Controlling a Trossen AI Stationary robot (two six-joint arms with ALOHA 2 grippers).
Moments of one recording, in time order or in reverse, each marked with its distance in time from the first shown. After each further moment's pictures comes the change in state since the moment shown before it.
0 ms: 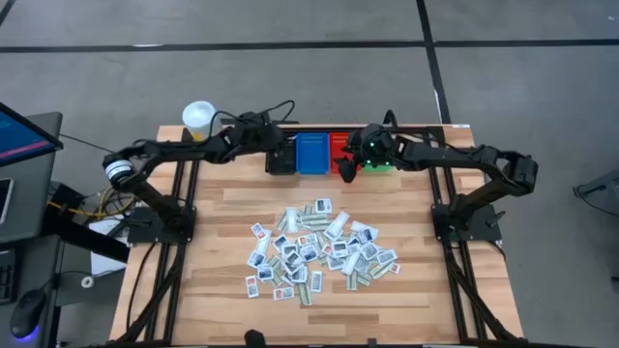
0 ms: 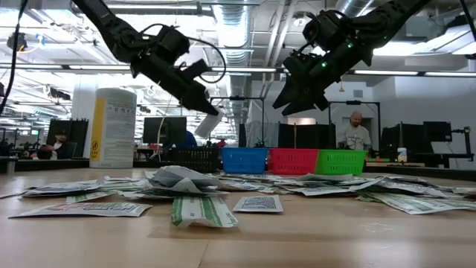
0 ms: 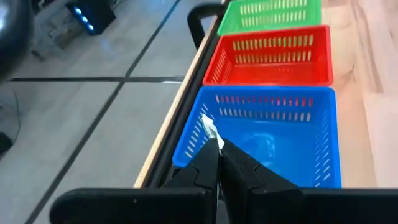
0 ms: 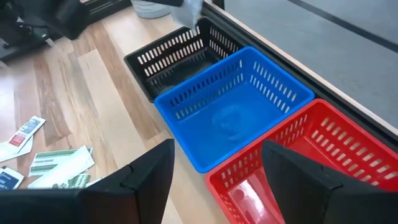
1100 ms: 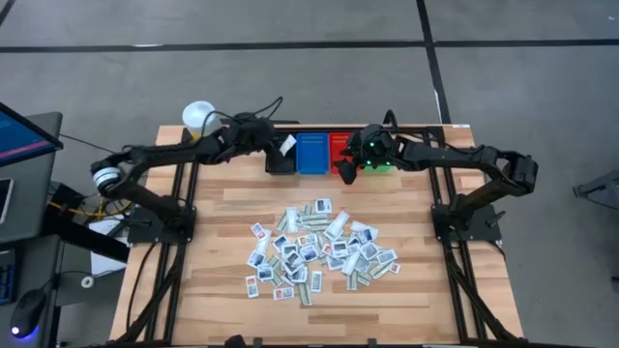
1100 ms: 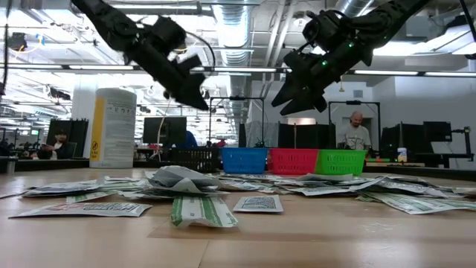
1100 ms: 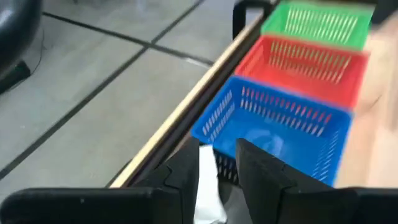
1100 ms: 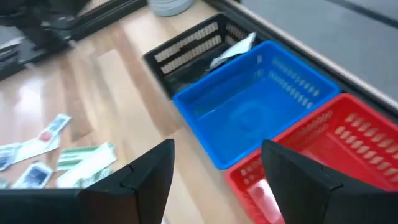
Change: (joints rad) left arm -0.026 -0.140 0.000 -0.157 -0.176 -0.297; right arm 0.001 0.000 0.000 -0.001 -0.085 0.034
